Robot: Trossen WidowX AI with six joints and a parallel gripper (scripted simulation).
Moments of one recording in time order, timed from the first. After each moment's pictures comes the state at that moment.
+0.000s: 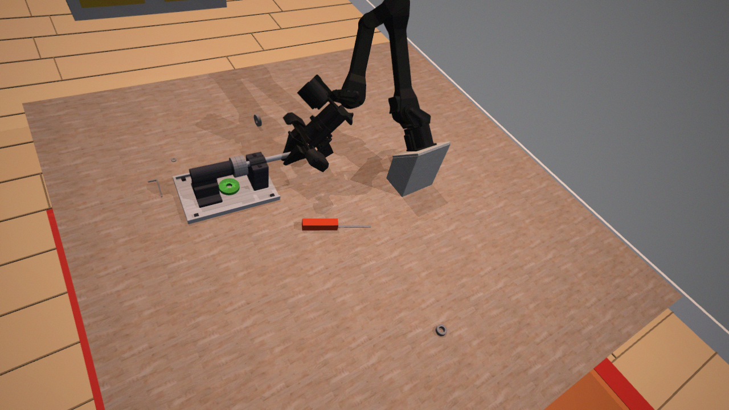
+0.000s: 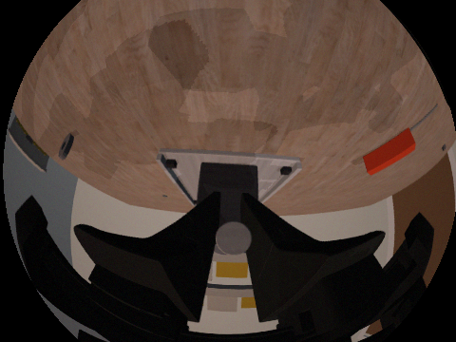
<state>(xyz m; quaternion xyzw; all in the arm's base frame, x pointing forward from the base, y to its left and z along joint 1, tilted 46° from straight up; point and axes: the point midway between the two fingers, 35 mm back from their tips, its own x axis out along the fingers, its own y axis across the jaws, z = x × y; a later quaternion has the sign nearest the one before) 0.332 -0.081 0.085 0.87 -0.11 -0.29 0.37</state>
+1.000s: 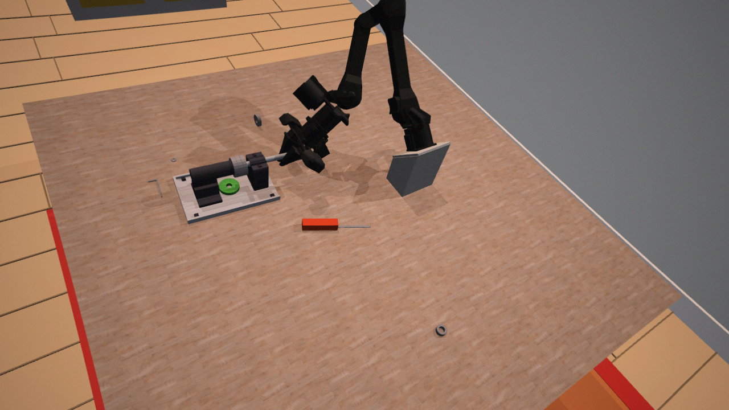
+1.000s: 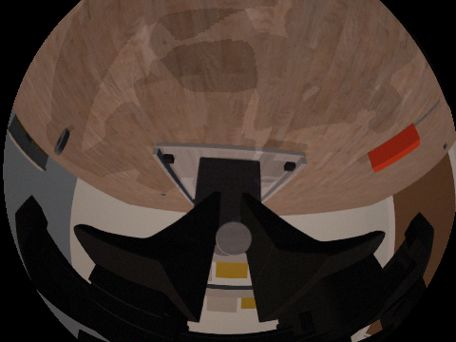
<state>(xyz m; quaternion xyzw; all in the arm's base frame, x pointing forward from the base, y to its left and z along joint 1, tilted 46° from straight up) 0.343 -0.080 0.086 0.87 -0.11 -0.29 0.37</state>
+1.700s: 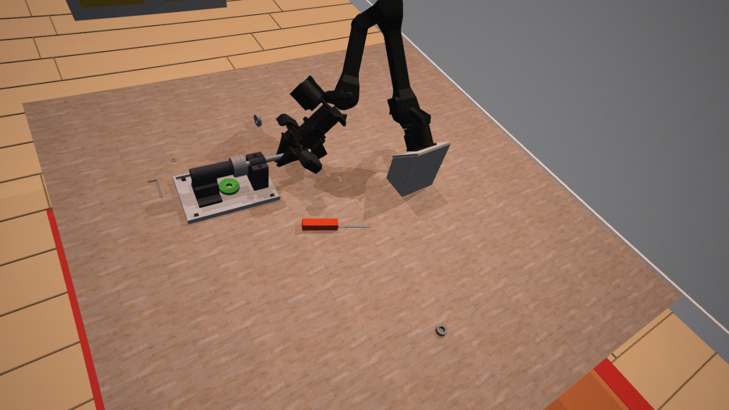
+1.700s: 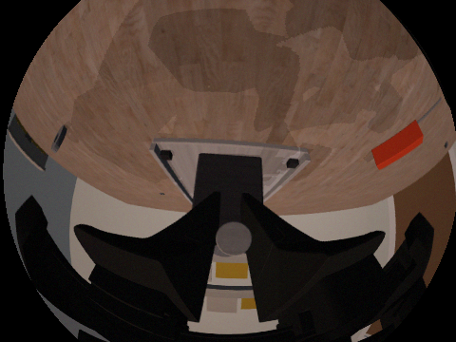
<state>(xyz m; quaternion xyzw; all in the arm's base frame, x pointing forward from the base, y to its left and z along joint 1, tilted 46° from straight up) 0.351 -0.079 0.087 0.87 -0.11 -0.29 0.37</state>
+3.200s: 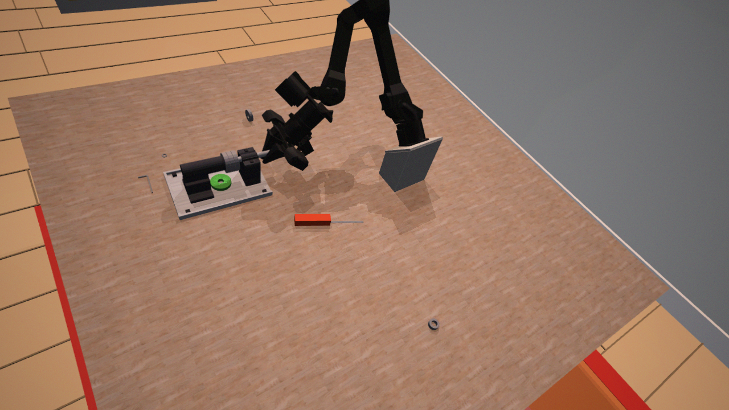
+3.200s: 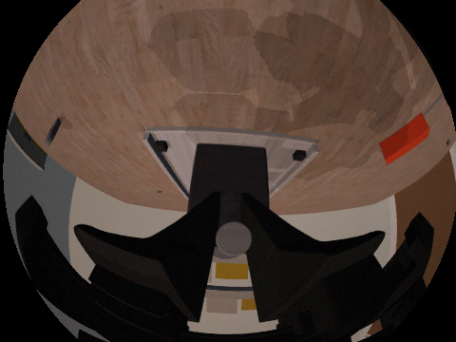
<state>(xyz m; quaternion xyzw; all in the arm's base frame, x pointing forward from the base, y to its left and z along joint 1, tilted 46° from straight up) 0.367 -0.077 0.089 0.87 -0.11 -0.29 0.37</state>
